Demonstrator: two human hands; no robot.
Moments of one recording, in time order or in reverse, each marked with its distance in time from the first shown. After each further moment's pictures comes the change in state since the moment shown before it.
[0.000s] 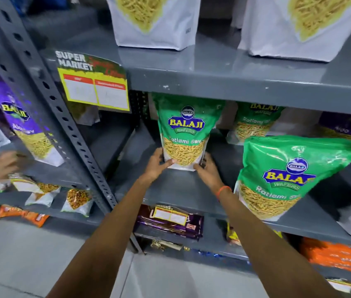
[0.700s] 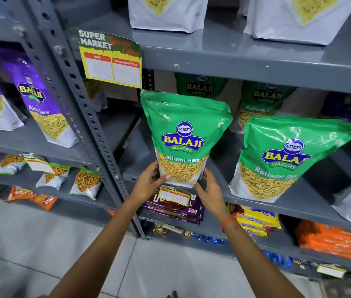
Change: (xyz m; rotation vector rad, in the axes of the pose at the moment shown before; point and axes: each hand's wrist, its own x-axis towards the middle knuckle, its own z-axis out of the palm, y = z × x) left_hand -0.124 -0.008 -0.017 0.027 -0.072 -0.024; right_hand -0.115 0.026 0.004 -0.148 -0.057 -0.116
